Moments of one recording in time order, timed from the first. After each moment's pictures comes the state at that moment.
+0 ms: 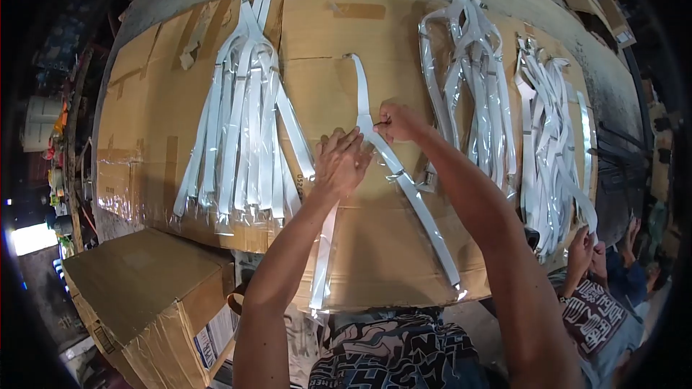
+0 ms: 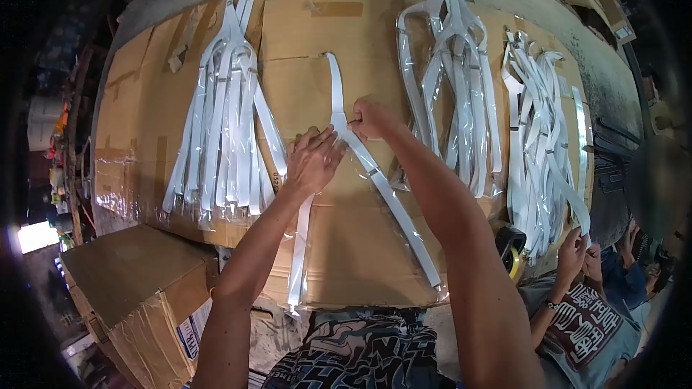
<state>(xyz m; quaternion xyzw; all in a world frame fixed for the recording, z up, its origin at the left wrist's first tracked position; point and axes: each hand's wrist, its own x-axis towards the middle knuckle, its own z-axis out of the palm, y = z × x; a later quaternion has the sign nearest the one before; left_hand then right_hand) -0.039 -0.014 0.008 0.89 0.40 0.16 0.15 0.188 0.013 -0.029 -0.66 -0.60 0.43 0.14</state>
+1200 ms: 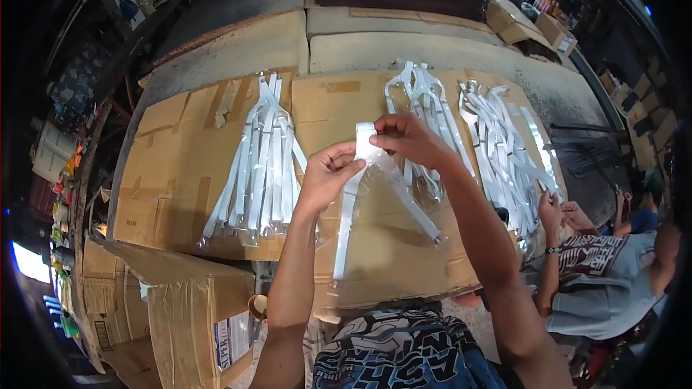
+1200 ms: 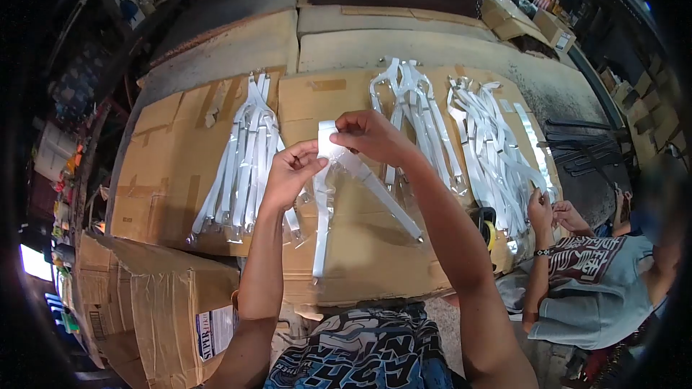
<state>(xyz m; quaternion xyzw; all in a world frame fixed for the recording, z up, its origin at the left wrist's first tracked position) -0.083 -0.084 0.248 0.56 0.23 0.37 0.71 0.119 -0.131 0.294 -0.55 -0.56 0.45 0.43</state>
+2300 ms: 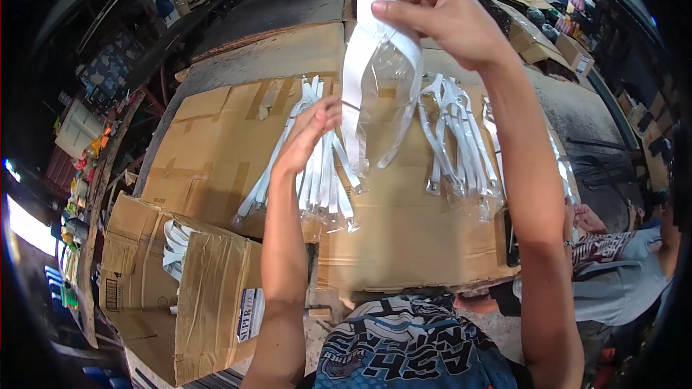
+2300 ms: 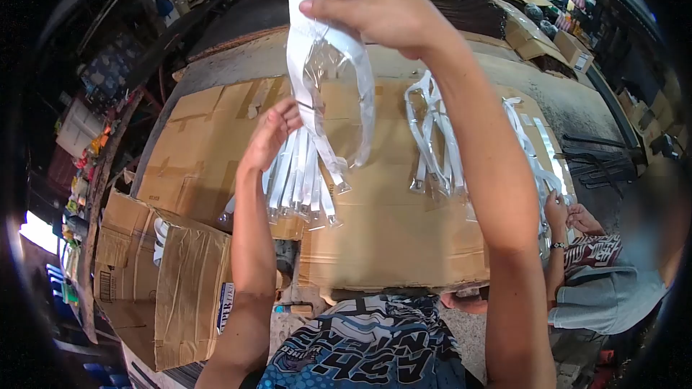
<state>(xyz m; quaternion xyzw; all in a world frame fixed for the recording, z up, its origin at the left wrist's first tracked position) -0.201 -0.045 0.316 0.69 0.11 0.36 0.62 0.022 -0.148 0.514 -0.39 -0.74 0.23 0.49</state>
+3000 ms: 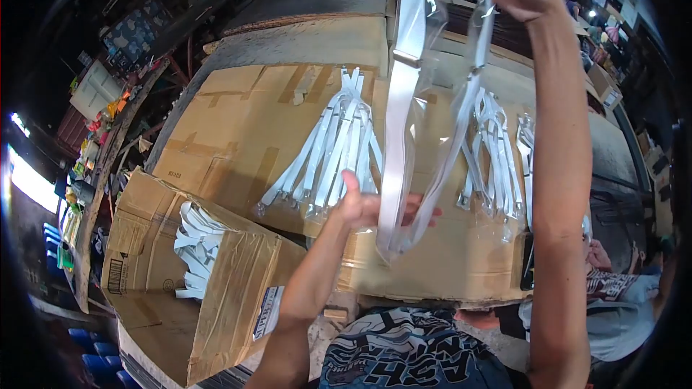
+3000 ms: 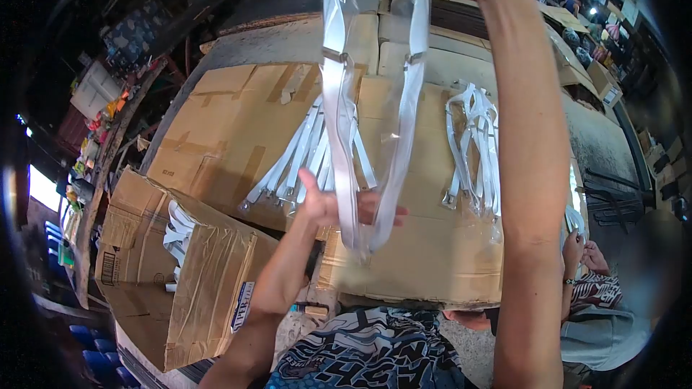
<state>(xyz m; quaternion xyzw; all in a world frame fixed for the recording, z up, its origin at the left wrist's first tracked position) -0.230 -0.104 0.243 0.42 -0.16 0.07 0.89 0.006 -0.056 0.572 -0.21 -0.68 0.41 0.57</state>
